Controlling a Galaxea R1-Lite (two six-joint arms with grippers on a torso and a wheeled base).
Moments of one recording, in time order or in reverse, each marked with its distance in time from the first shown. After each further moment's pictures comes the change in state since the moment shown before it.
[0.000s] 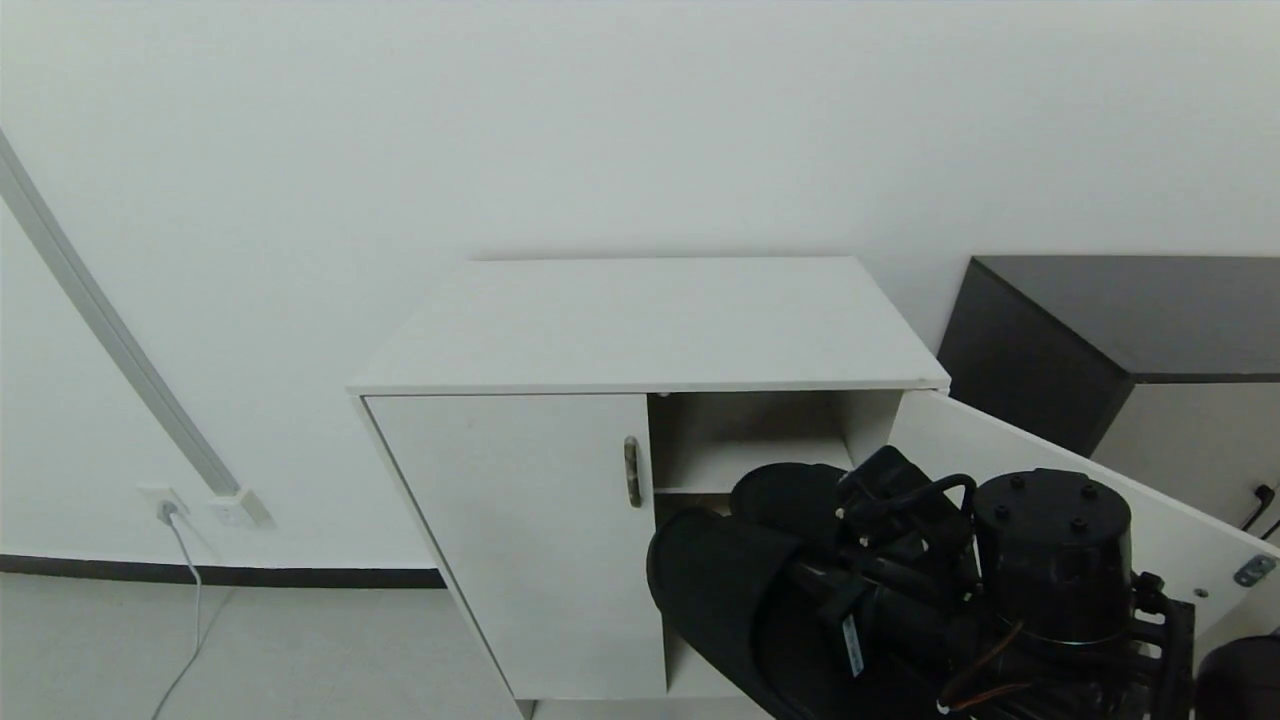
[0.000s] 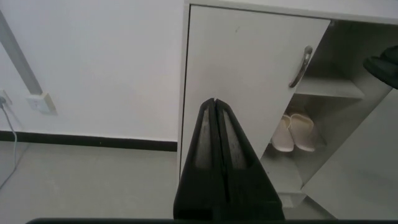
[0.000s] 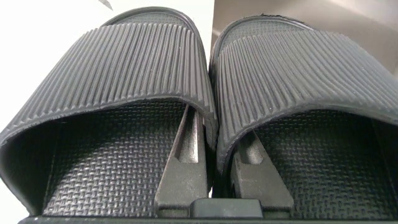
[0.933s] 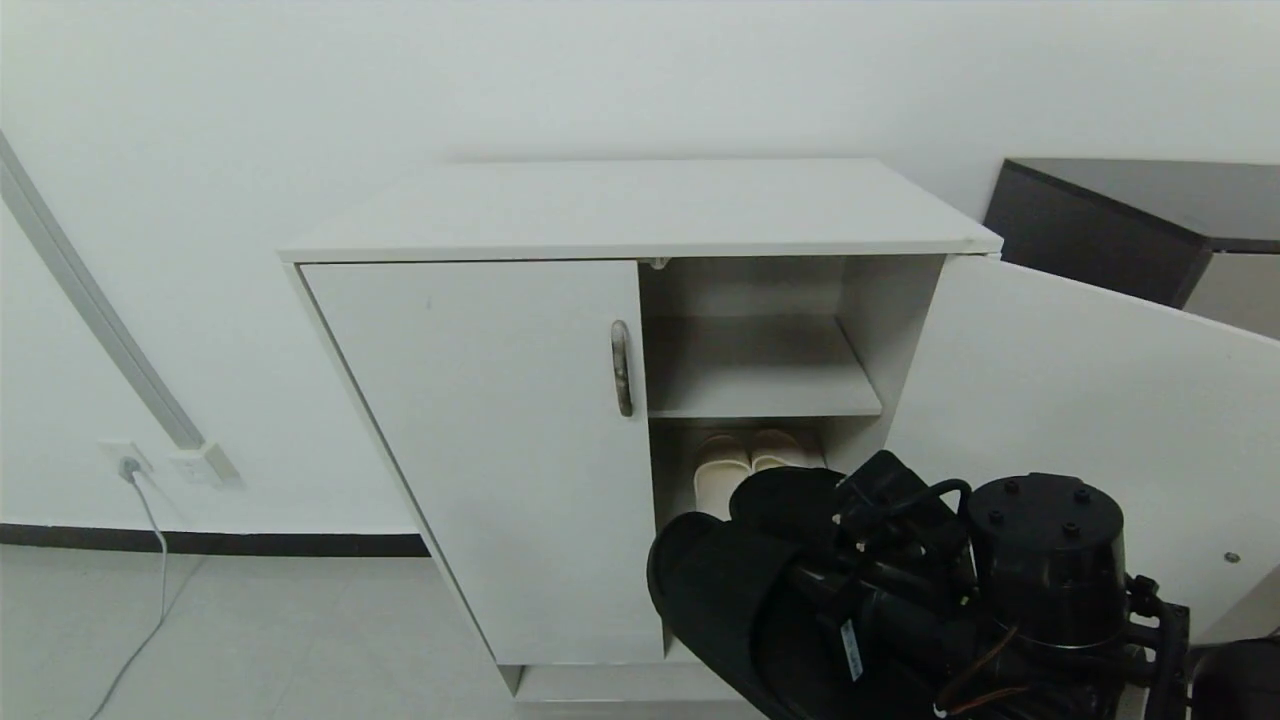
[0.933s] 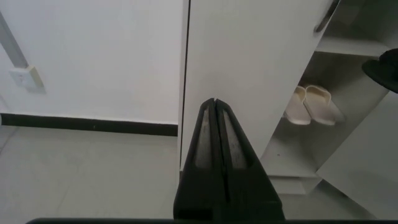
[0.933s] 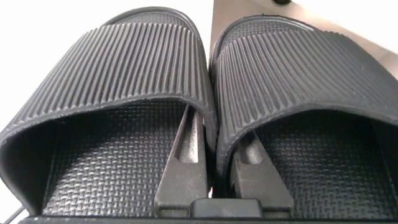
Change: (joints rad) left arm 0.000 0.000 0.000 0.000 0.001 0.000; right arm 0.000 0.008 0.004 0.000 -0.001 0.000
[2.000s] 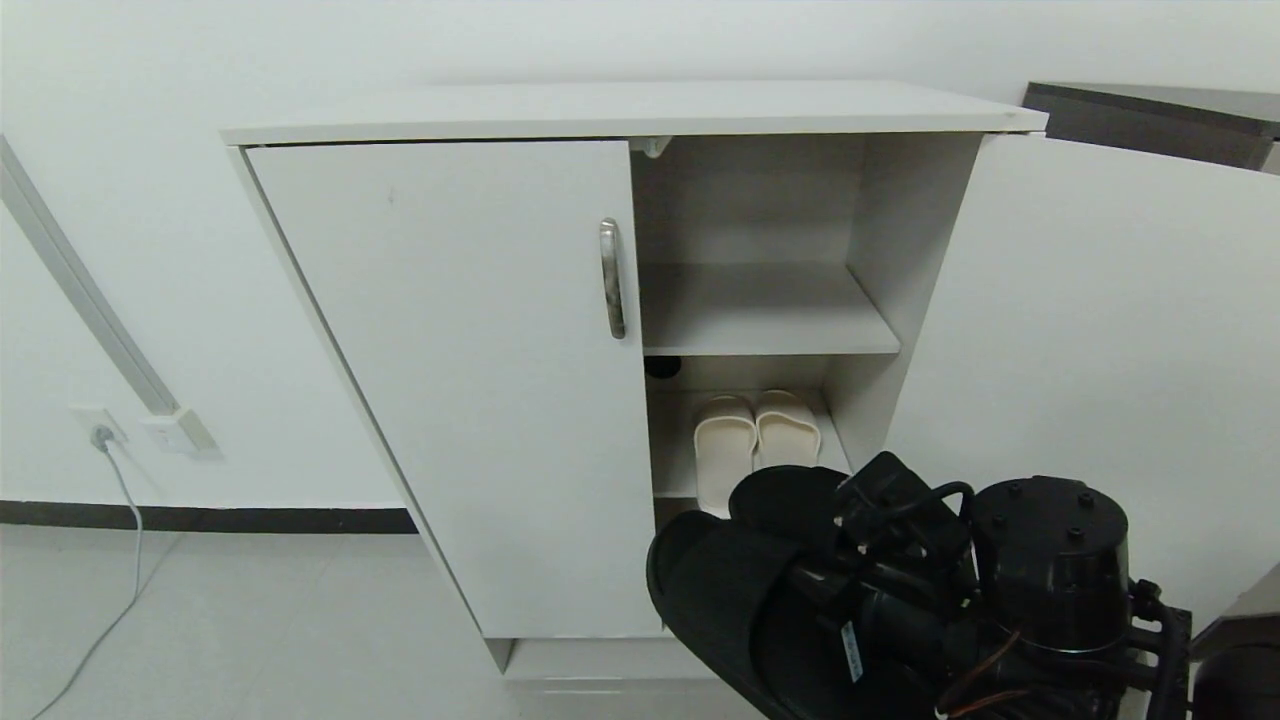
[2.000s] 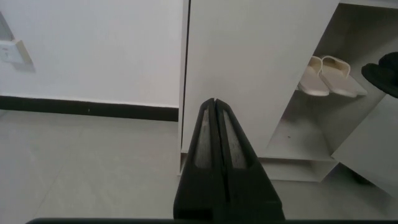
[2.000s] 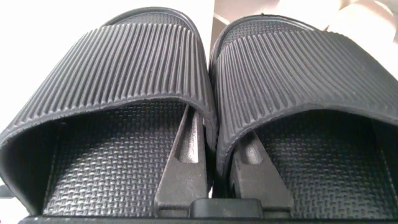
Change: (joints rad) left arm 0.000 0.000 0.000 0.000 0.000 0.000; right arm 0.003 0.003 0.011 -0.024 0.001 -0.003
